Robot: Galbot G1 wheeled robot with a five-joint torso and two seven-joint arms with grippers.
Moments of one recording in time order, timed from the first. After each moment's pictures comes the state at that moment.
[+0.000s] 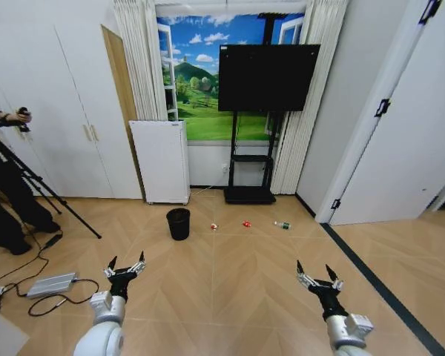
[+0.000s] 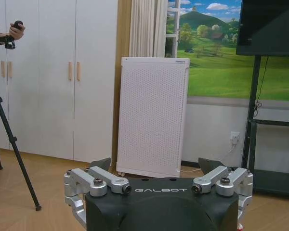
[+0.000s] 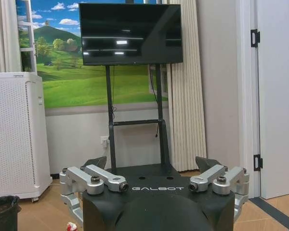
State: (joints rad) left arm 1.46 -1.43 -0.71 -2.01 -0.26 0.11 -0.08; right arm -1.60 1.47 0.84 2.03 0.29 0.03 -0.08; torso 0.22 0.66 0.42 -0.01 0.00
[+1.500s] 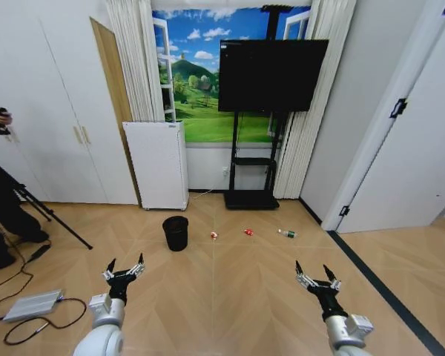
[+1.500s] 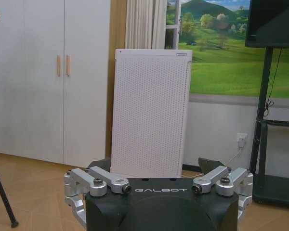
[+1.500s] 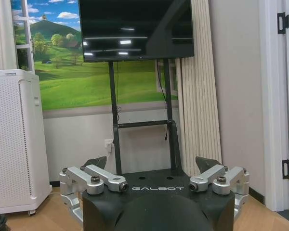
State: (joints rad) left arm 1.47 -1.44 -0.72 -2.01 -0.25 0.11 -0.08; right arm -1.60 1.47 0.84 2.01 0.31 0.05 -0.11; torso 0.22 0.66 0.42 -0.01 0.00
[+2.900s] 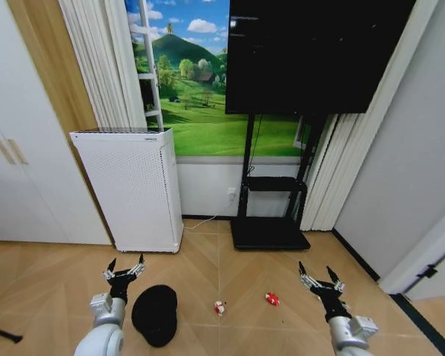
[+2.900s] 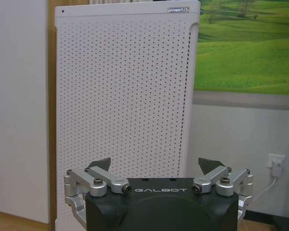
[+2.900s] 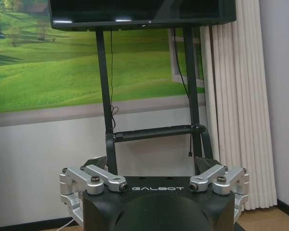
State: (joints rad) left arm 1.47 -1.44 -0.71 -2.00 -0.25 0.11 -0.08; right arm -1.60 1.46 0.86 1.99 0.34 0.06 -0.11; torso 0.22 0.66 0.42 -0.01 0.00
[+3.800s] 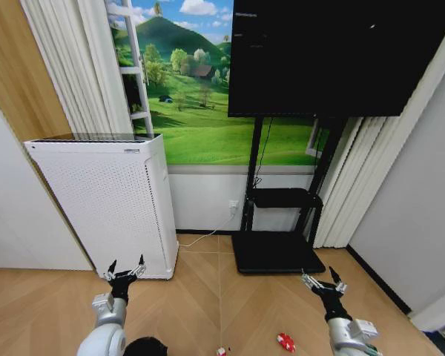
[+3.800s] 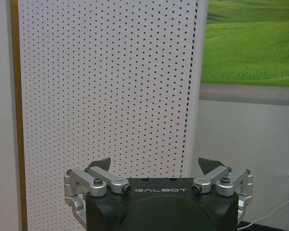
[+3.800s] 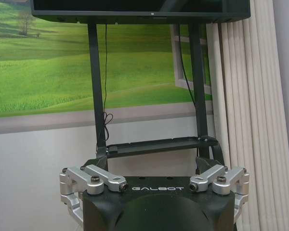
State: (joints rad) left arm 1.46 -1.44 -0.70 -1.97 -0.24 0.11 -0.10; right arm -1.58 1.47 0.85 1.95 0.31 0.15 -0.10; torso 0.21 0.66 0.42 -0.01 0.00
